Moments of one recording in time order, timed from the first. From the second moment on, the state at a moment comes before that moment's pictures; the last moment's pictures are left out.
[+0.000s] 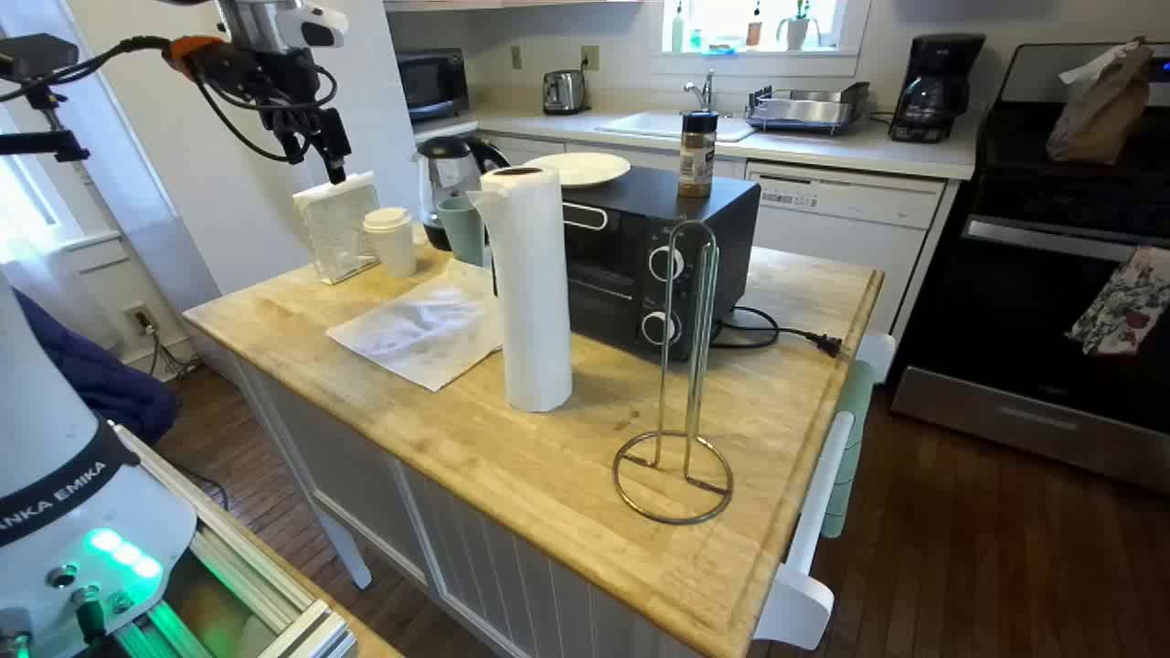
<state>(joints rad) 0.17 -0.41 0.11 -2.58 0.27 2.35 0.11</state>
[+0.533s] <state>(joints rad) 0.17 -0.41 0.11 -2.59 0.27 2.35 0.11</state>
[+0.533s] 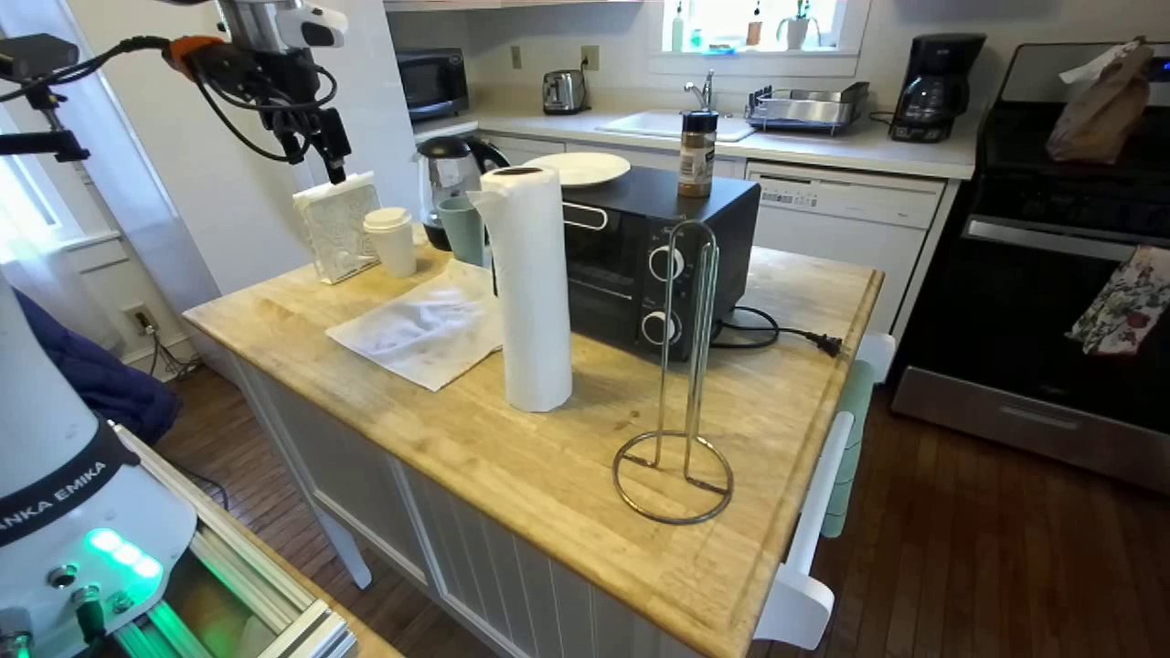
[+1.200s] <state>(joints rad) -0.04 -0.45 0.04 -2.59 0.18 2.35 0.20</state>
